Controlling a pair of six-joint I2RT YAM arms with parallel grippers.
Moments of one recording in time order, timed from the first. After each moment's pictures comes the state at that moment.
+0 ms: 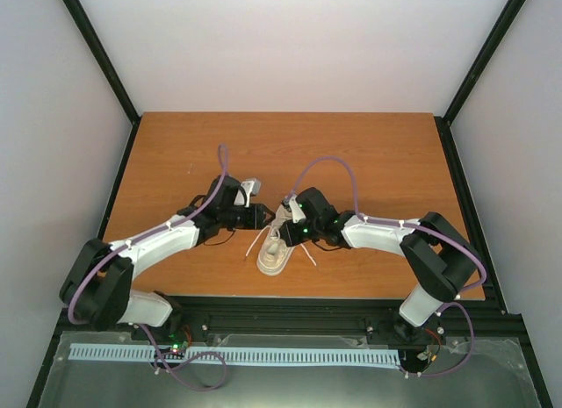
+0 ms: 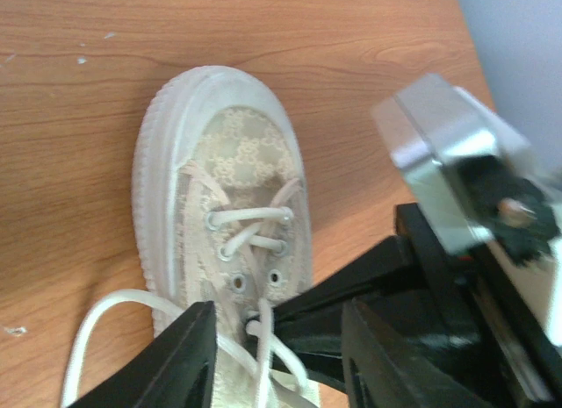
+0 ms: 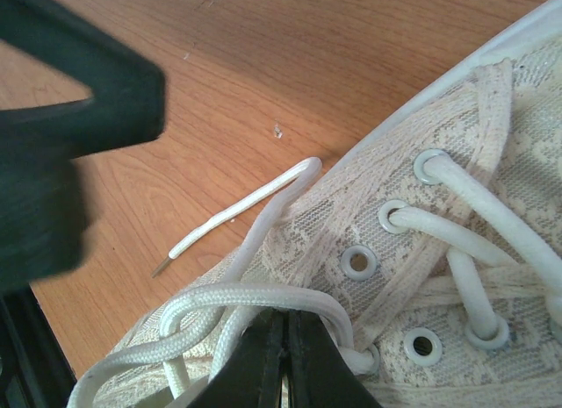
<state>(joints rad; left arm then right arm) -0.57 1.34 0.72 -0.10 0.38 -0.56 0.79 1.63 0.83 -0.02 -0.34 0.43</state>
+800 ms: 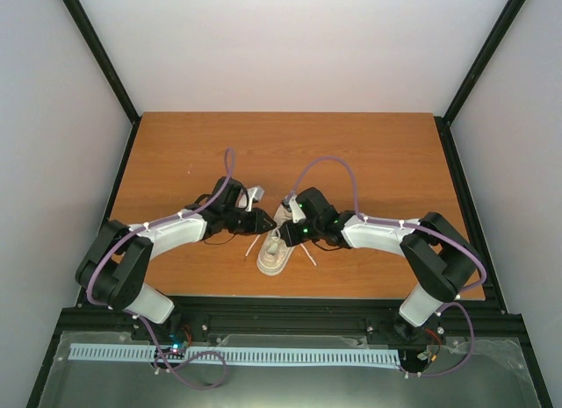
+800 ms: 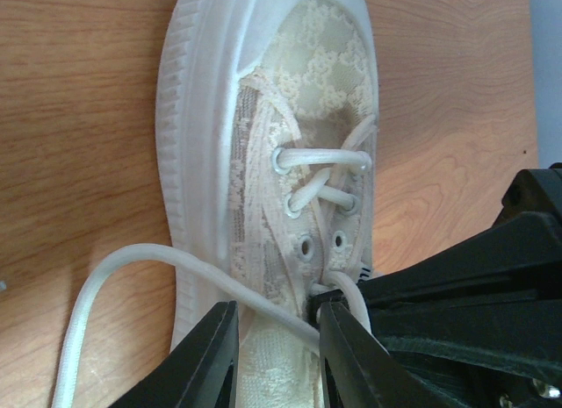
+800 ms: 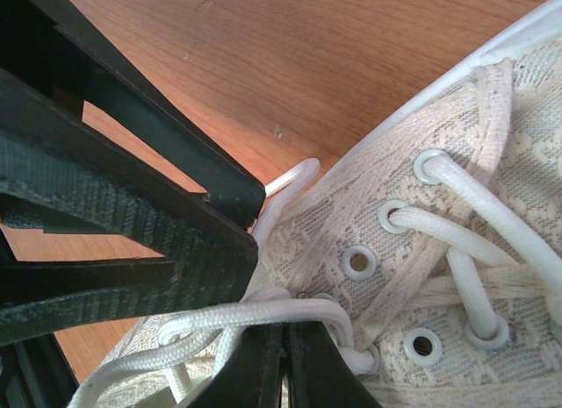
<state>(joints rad) -0.52 1.50 0.73 -0.11 0.55 -0.58 0.79 1.63 0.83 -0.02 -0.34 0.43</state>
